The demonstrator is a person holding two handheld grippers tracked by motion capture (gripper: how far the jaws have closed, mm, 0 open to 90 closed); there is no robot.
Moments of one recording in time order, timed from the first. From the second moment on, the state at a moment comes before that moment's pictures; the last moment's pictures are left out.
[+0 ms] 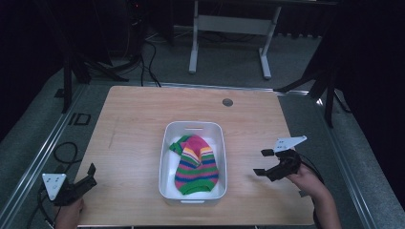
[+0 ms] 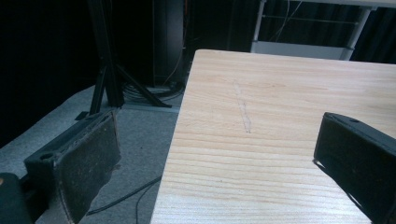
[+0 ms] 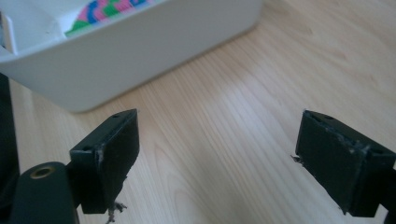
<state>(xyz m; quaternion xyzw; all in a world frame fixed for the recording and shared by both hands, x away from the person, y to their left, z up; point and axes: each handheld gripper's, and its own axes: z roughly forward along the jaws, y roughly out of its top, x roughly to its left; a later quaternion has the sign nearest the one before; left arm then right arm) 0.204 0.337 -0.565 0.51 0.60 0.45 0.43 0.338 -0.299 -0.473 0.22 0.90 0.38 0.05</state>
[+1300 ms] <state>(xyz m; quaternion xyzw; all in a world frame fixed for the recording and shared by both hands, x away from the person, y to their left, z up) 0.204 0.338 -0.565 0.51 0.60 0.44 0.43 0.360 -0.113 -0.463 0.07 0.95 0.31 0.00</state>
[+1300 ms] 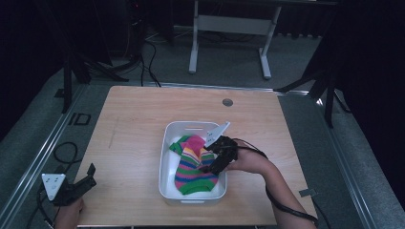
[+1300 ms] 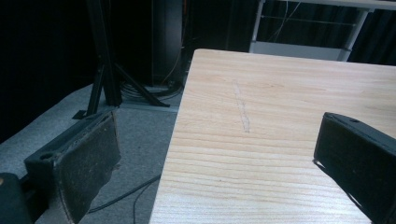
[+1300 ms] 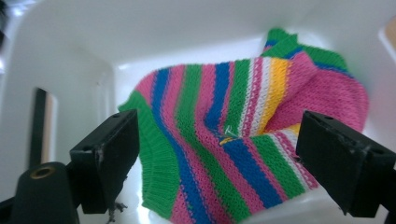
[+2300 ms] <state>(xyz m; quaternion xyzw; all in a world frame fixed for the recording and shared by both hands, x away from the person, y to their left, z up) 0.204 0.339 -0.565 0.51 0.60 0.44 0.43 0.342 -0.075 -0.488 -0.02 0.98 0.17 0.07</state>
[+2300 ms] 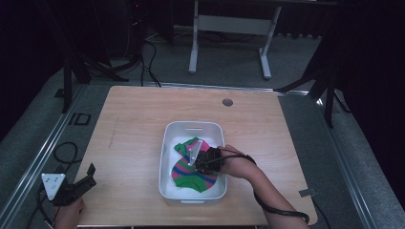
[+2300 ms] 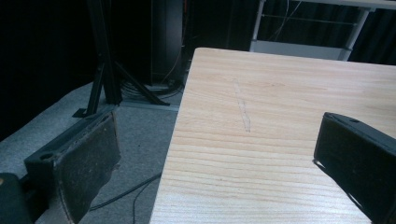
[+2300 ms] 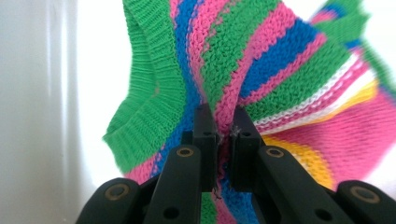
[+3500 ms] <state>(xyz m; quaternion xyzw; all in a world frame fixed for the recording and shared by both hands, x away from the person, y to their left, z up) 0.205 0.338 -0.565 0.51 0.60 0.44 0.43 0.341 -0.146 -0.322 0.04 0.90 0.39 0.19</state>
